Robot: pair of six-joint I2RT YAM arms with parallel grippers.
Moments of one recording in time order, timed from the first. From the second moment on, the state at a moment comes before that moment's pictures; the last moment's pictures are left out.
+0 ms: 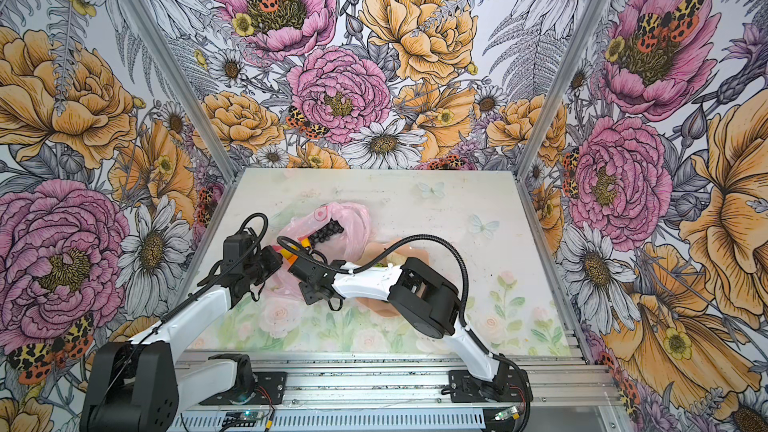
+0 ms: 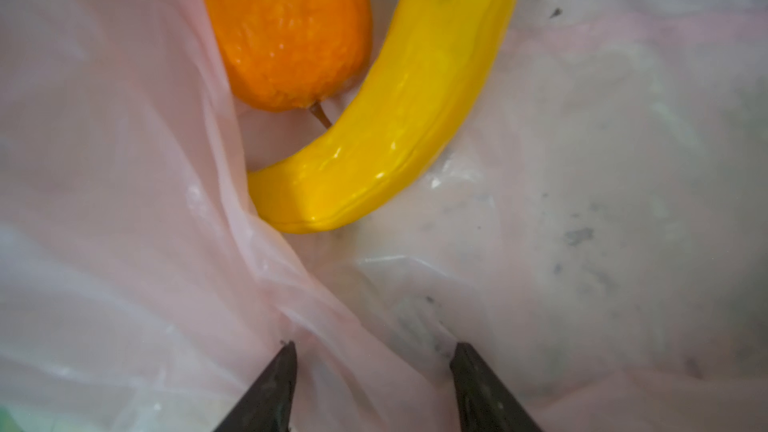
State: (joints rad) left arm -0.08 1.15 0.54 -0.12 0.10 -0.71; right arm 1.08 2.20 1.60 -0.44 0.12 0.52
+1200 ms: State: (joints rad) left arm 0.07 0.80 0.30 -0.19 0.18 -0.77; right arm 1.07 2.19 1.79 -0.33 0.06 0.48
